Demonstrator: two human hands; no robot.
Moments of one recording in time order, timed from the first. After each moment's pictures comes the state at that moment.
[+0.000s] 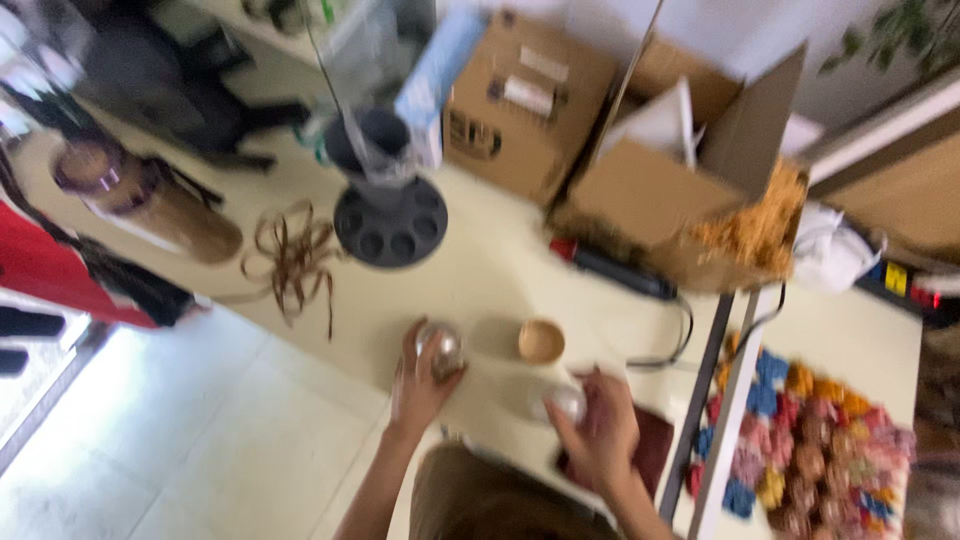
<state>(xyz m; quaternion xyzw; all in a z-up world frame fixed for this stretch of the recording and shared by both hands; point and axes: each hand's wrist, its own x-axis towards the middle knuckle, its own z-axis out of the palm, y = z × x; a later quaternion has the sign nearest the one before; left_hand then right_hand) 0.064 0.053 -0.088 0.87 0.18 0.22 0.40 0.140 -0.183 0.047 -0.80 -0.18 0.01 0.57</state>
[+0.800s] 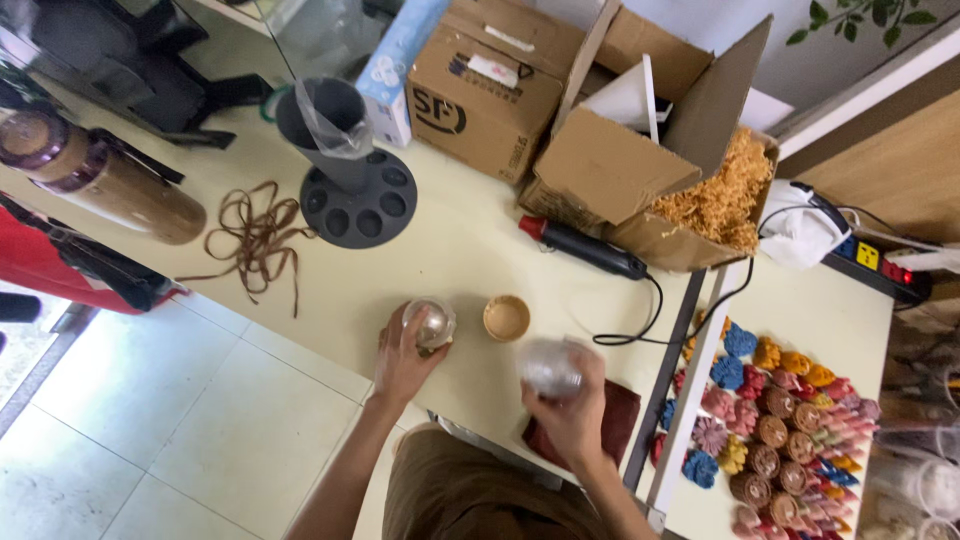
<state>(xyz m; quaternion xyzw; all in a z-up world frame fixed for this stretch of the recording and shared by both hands) 0.078 0.033 -0.100 0.90 0.14 0.23 0.34 0.146 -0.226 0.014 -0.82 -0.27 -0.06 0.50</state>
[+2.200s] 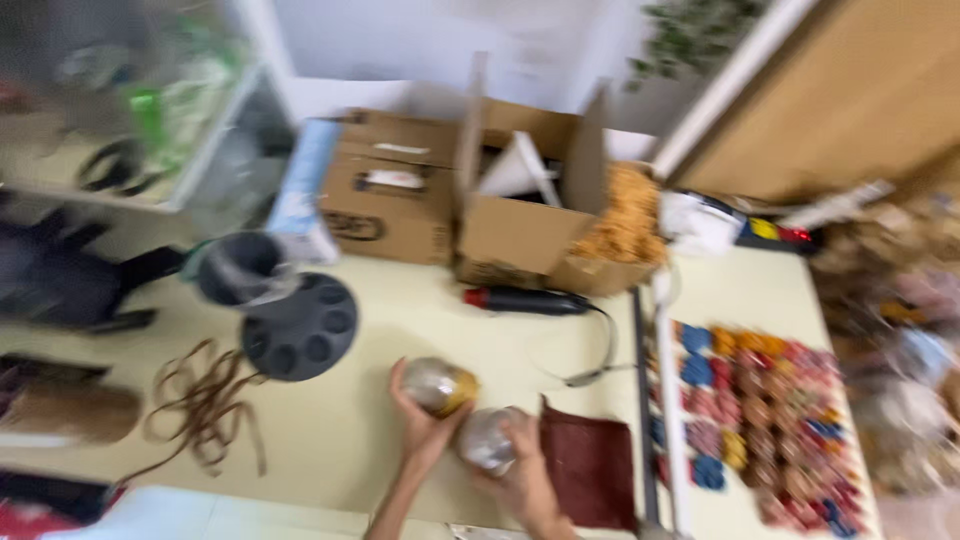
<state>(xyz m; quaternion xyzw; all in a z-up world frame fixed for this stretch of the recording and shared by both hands) 0.160 0.000 -0.071 0.61 0.19 0.14 0.76 0.127 -0.169 -0.056 -0.40 0.31 0.20 0.84</state>
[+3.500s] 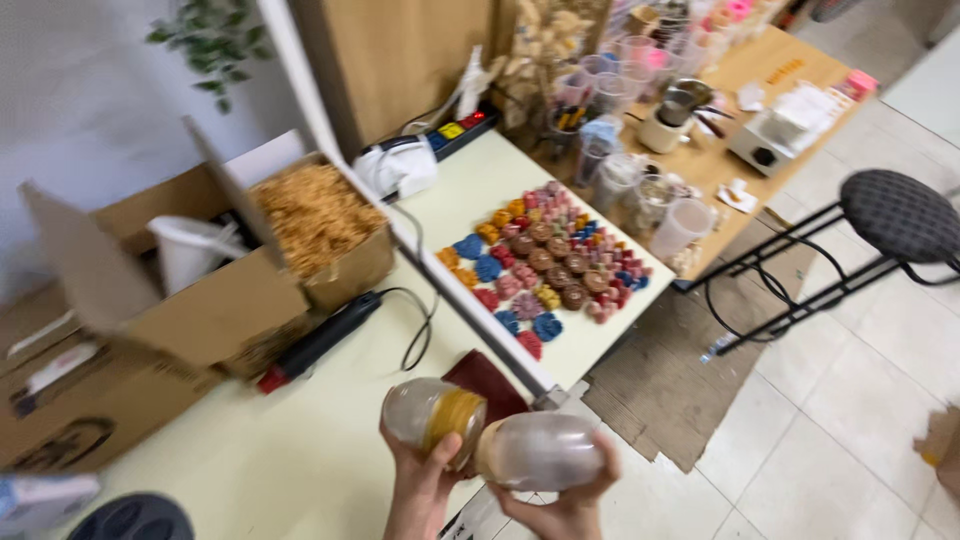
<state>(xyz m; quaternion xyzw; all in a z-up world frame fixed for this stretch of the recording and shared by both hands) 0.120 -0.104 0.084 0.43 0.08 -0.35 0.83 -0.009 -0.216 0.054 -0.71 0.18 -0.44 0.52</state>
